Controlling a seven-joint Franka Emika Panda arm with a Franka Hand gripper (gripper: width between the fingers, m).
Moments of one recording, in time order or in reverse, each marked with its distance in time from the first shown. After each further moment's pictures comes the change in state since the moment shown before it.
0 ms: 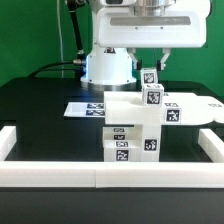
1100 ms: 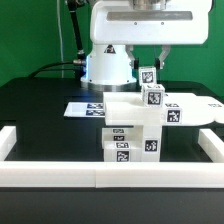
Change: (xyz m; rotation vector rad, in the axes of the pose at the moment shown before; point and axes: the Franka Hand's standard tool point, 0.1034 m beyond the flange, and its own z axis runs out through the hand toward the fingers) arm 0.034 0.001 -0.011 -0.032 0.019 -0.135
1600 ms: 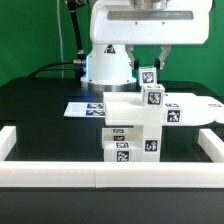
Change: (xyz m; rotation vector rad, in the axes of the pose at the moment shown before) arm 0.001 0.001 0.002 -0.004 -0.001 -0.014
